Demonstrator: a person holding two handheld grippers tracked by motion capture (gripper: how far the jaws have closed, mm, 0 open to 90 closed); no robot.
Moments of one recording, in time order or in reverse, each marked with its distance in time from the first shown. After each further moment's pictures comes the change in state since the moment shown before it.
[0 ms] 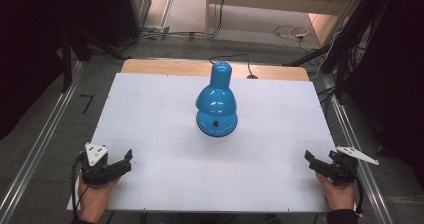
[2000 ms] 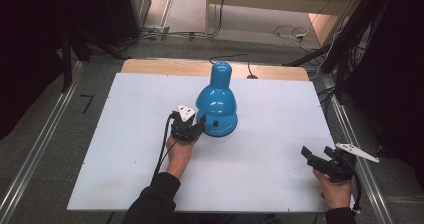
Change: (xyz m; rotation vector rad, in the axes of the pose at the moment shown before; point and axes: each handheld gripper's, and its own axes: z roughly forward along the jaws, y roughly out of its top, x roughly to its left) left arm -0.195 0.083 0.113 -0.073 -0.284 0.084; right arm 0.011 0.010 -0.003 -0.047 0.084 0.040
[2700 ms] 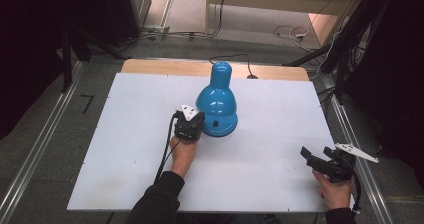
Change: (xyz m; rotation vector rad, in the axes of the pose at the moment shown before) left arm -0.006 0.000 0.009 0.010 0.001 -0.002; right arm 0.001 -0.001 0.000 0.007 0.004 -0.002
